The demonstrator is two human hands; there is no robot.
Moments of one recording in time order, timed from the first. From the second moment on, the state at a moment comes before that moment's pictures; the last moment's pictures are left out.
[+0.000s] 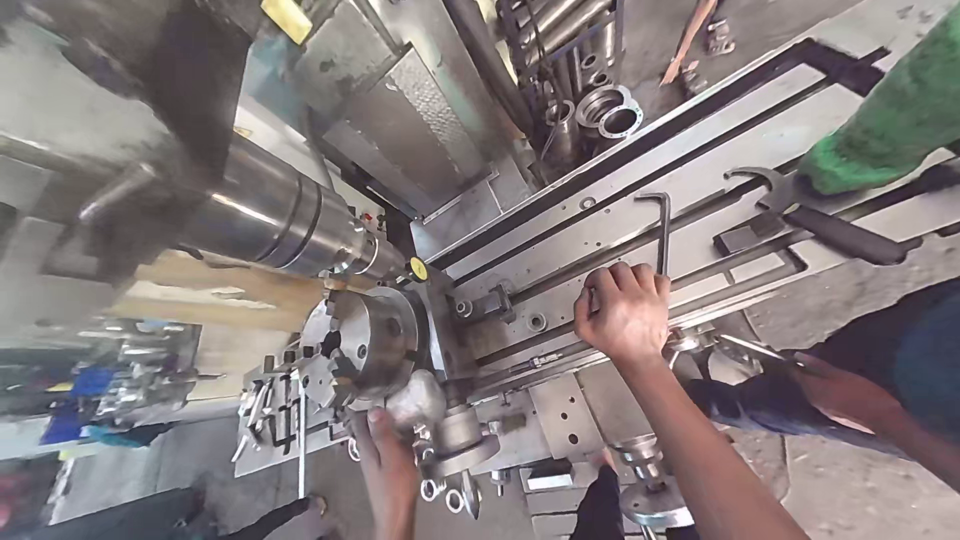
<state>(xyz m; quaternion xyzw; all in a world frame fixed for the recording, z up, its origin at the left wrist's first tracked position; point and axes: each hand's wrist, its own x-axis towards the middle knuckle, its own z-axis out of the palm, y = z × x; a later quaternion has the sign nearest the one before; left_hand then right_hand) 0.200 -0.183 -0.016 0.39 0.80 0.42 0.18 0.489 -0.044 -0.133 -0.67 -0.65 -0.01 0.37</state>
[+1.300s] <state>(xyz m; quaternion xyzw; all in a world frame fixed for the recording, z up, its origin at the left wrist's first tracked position) 0.187 -0.197 -0.010 0.33 0.76 0.50 0.25 0.494 -0.045 -0.133 -0.65 -0.66 0.00 0.37</state>
